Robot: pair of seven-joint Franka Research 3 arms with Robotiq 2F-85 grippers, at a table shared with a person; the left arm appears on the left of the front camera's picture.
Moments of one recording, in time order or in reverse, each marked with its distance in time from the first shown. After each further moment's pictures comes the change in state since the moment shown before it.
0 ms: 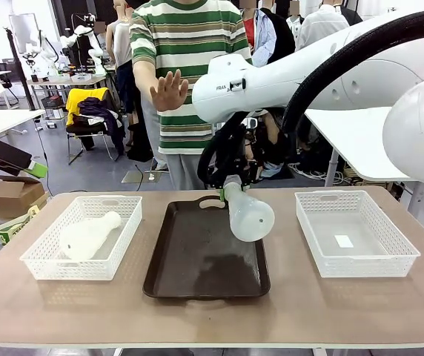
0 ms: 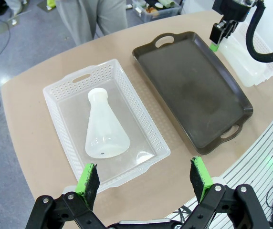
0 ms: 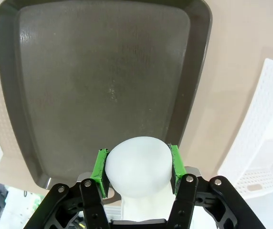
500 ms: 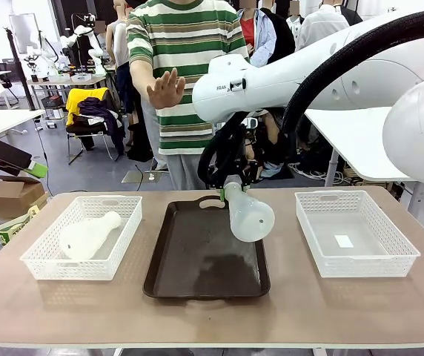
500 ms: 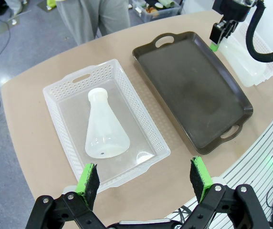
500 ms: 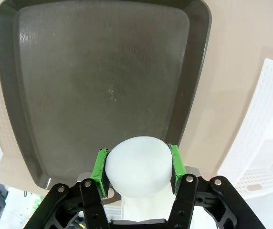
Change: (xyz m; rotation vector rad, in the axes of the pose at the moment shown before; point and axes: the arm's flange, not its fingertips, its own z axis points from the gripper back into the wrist) left arm 0.000 0.000 0.000 0.000 0.000 0.000; right arm 0.000 -0.001 0.000 -0.001 0.000 -0.001
